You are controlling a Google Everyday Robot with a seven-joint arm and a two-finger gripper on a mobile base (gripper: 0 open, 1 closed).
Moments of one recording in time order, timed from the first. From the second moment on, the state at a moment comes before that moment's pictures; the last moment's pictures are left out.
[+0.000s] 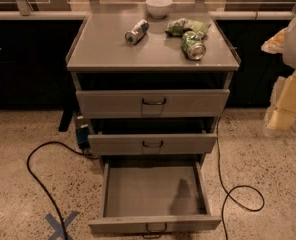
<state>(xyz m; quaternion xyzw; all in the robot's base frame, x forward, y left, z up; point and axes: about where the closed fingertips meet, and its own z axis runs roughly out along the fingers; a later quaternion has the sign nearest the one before) 0.438 -0.217 0.977 -0.60 0.78 -0.03 0.16</state>
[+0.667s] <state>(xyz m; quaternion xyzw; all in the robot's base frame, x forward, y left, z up) 0.457 -0.219 0.978 -0.61 0.78 -0.06 0.17</state>
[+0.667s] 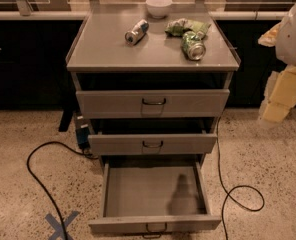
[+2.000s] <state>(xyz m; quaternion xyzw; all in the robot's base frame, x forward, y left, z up) 0.600 -0.248 0.968 -0.64 0.74 -0.05 0.19</state>
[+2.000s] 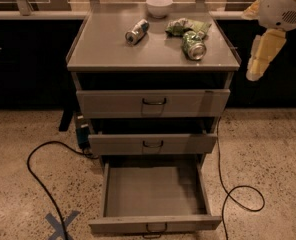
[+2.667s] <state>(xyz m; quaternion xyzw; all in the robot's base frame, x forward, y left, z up) 0.634 -0.244 0.971 -0.69 0.69 -0.03 0.23</state>
